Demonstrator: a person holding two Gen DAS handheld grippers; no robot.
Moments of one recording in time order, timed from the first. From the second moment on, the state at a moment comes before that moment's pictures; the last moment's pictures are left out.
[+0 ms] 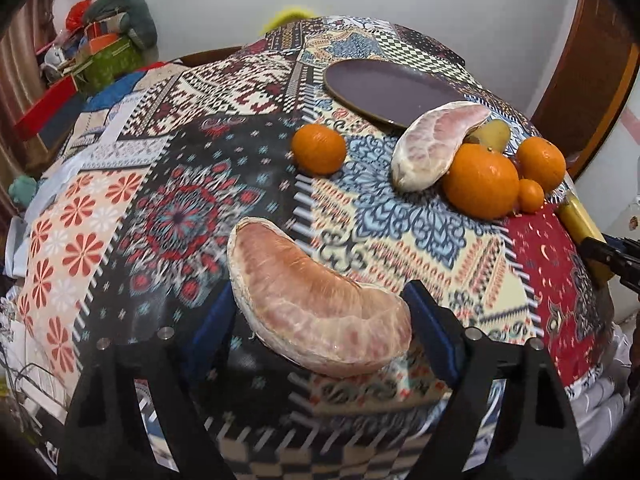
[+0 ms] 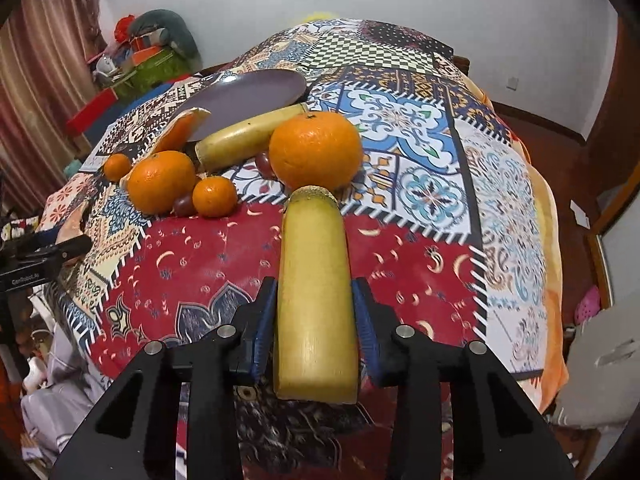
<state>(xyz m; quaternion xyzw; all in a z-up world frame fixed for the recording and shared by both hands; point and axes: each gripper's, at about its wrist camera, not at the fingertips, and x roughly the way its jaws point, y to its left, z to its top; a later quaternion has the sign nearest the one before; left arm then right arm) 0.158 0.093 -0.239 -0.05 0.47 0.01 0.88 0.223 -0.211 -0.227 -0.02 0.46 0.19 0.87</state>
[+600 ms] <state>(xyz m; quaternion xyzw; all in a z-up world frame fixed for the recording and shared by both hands) 0.171 0.089 -0.236 -0.04 0.46 0.01 0.89 0.237 -0.203 -0.232 0.02 0.45 0.20 0.87</state>
